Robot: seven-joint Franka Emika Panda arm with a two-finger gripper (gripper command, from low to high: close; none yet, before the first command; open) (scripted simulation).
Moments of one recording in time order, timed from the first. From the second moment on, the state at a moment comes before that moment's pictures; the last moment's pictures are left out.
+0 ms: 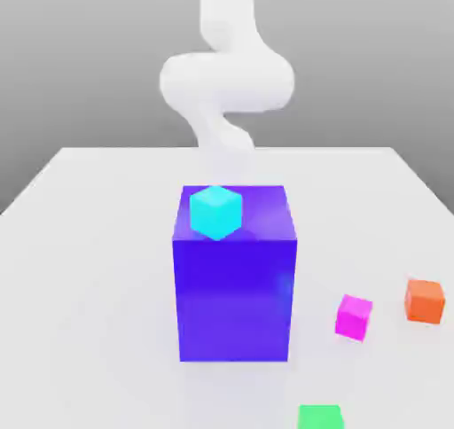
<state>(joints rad) 0.05 -0.72 0.00 -2.35 0.01 2.35 0.74</state>
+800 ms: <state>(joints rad) 0.47 0.17 0.10 -2.79 -0.10 2.96 0.35</state>
